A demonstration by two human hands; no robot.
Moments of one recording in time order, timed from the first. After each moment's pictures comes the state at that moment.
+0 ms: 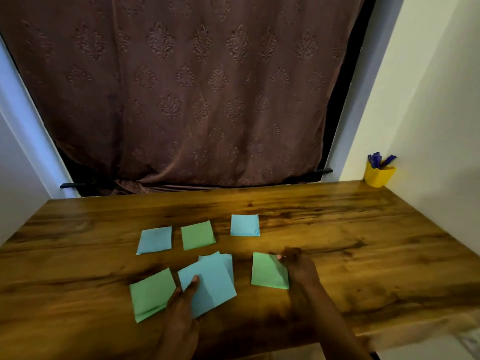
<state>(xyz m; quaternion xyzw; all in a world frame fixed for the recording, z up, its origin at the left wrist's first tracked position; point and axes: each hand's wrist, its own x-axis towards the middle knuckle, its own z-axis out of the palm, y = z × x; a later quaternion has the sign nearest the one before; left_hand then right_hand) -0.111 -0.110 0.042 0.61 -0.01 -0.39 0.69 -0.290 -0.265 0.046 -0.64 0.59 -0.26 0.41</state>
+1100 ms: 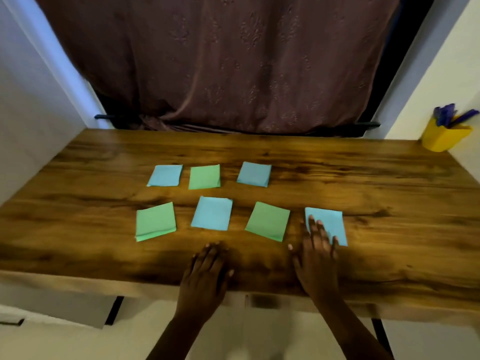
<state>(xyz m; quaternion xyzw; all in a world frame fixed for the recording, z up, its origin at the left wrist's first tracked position) -0.184 -0.076 -0.051 0.81 -0.55 0.00 0.18 -0.373 -0.256 -0.040 -0.85 0.47 -0.22 0.01</state>
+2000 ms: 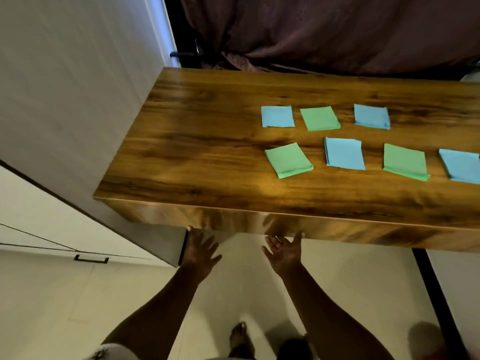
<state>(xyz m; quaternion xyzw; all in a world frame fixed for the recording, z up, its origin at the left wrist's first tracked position) 0.081 0.166 -0.156 0.49 0.13 -0.56 0.66 -0.097 0.033 -0.146 -0.03 0.46 -0.29 0.84</state>
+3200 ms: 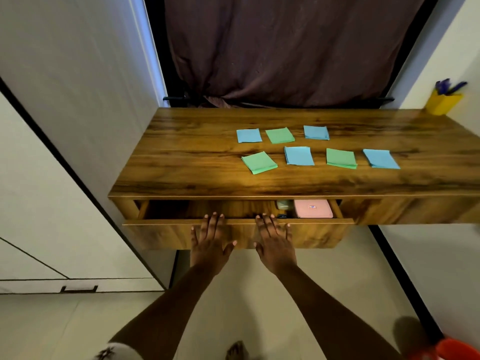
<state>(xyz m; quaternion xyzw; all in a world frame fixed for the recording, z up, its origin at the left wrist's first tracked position) -0.001 0.212 -0.085 0.84 -0.53 -0.03 0.09 -0.168 0.116 -0.069 -0.90 0.42 -0.08 0.05</state>
